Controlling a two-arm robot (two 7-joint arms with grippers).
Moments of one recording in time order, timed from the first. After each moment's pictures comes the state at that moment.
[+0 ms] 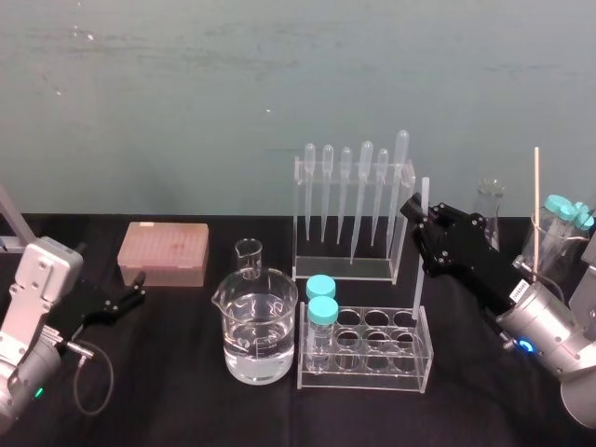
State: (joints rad) left arm -0.20 0.60 0.45 -1.41 -0.25 -0.12 0.03; right arm 0.36 0.35 -0.29 -1.15 0.66 -0.49 0.81
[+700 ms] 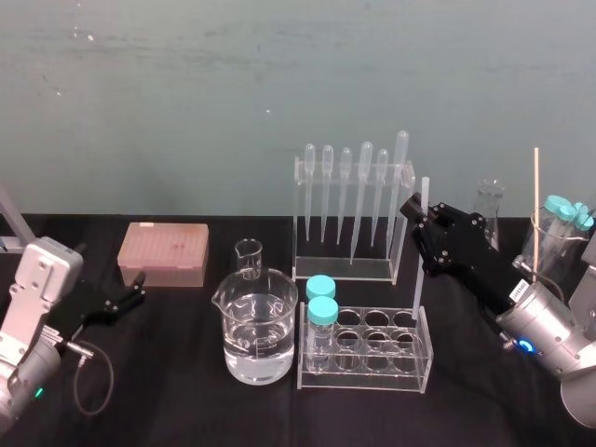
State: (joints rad) left arm -0.20 0.60 0.45 -1.41 -0.25 -0.12 0.03; right arm 0.36 0.35 -0.29 -1.15 0.66 -0.49 0.81
